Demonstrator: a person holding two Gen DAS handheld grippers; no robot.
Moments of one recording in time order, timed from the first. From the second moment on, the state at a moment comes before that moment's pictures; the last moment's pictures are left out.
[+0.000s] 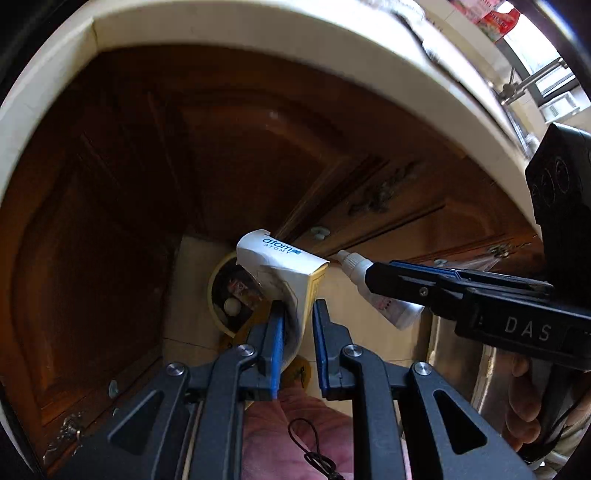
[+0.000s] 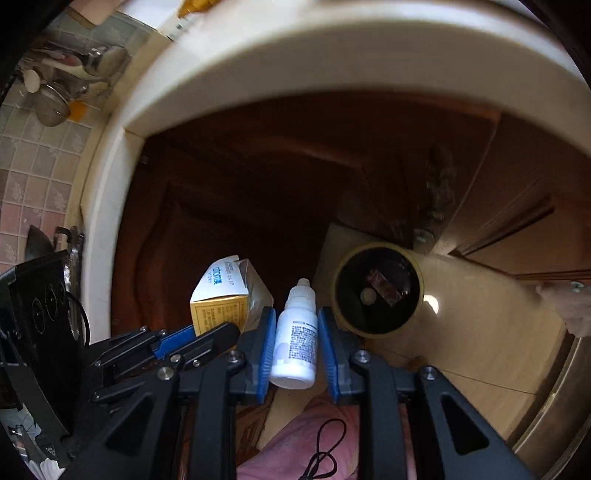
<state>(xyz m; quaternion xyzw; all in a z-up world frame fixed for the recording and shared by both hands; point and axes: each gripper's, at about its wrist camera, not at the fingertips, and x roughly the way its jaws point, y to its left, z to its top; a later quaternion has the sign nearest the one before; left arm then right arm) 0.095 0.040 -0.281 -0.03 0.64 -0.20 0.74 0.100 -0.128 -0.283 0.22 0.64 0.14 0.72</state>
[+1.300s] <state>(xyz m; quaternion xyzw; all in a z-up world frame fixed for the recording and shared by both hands) 0.094 0.067 -0.254 -0.02 0.60 -0.12 0.79 0.082 -0.168 -0.274 0.22 0.63 0.09 0.74</state>
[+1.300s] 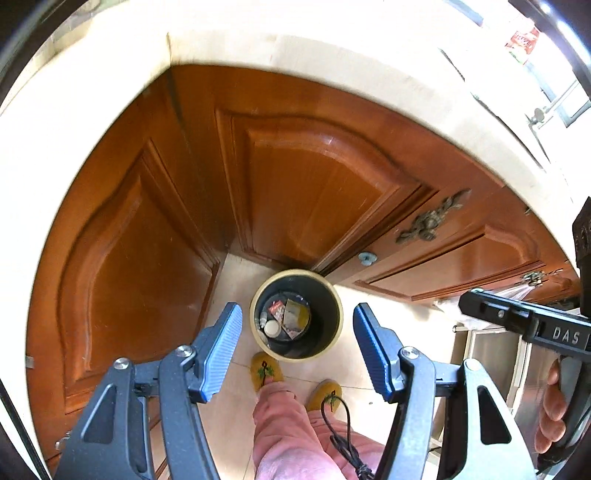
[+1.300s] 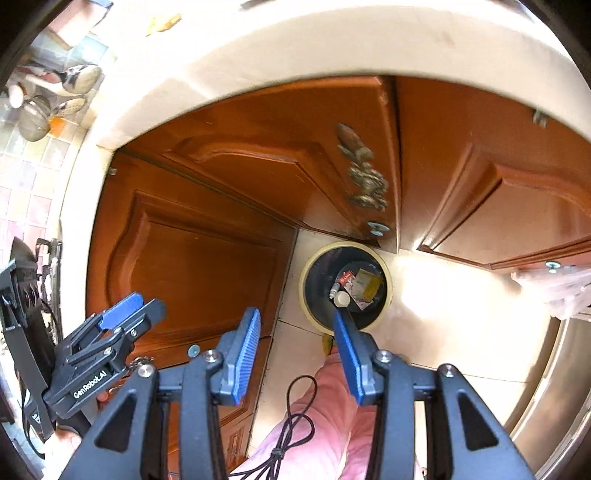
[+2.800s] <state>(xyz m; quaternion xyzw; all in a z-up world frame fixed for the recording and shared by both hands) 0.287 -0.076 -0.020 0.21 0.38 -0.37 0.82 0.178 -0.259 -0.001 0.27 0.38 -0.10 0.88</state>
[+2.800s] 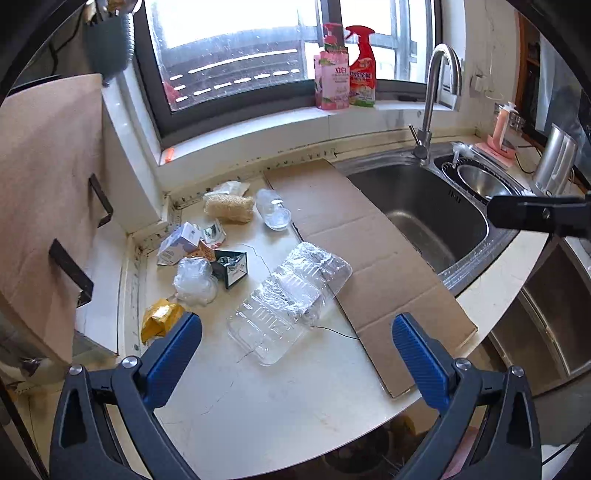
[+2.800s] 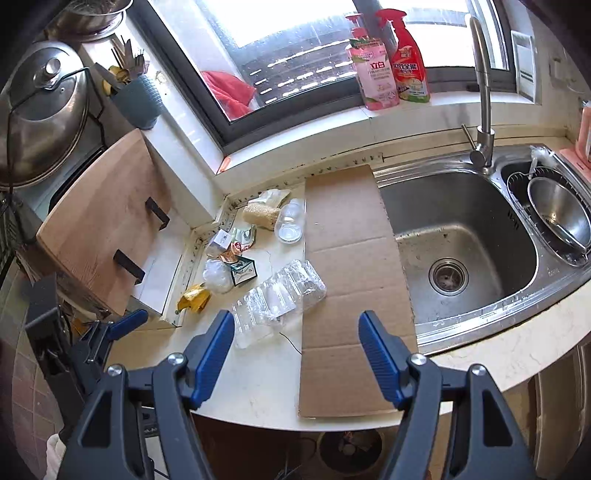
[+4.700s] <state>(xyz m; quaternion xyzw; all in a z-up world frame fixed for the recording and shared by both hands) 0.388 -0.099 -0.144 0.22 0.53 -0.36 0.74 0.351 -0.313 -0.121 0.32 0.50 0.02 0.81</state>
